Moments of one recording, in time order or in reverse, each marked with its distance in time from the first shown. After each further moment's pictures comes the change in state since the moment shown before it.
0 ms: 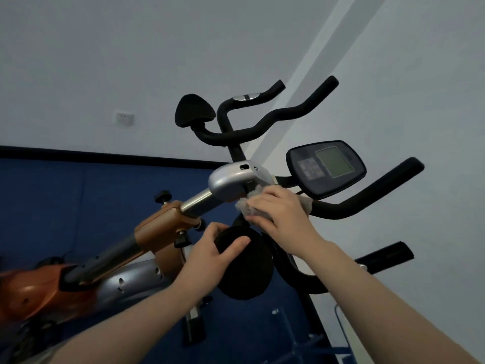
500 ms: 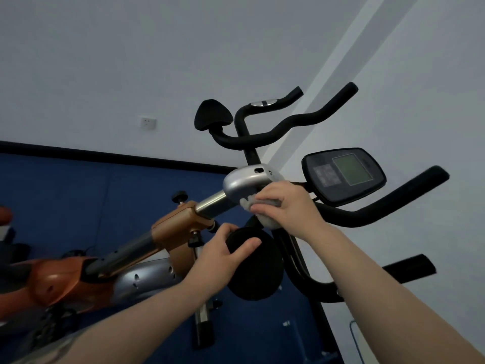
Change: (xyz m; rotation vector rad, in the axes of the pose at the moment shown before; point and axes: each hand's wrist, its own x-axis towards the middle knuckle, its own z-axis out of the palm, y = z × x) left_hand -0.001 -0.001 -0.001 0.000 -0.006 -0.017; right_hand 0.030 0.005 -0.002 0.321 -0.008 0.077
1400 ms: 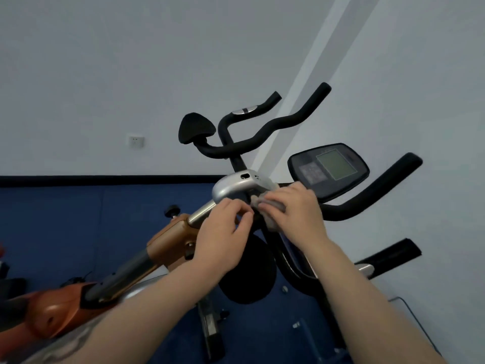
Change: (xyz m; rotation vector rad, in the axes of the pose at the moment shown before) left_hand 0.021 0.060 0.008 0.495 0.127 0.361; right_hand -0.025 0.001 -0.005 -0.331 0.286 0.140
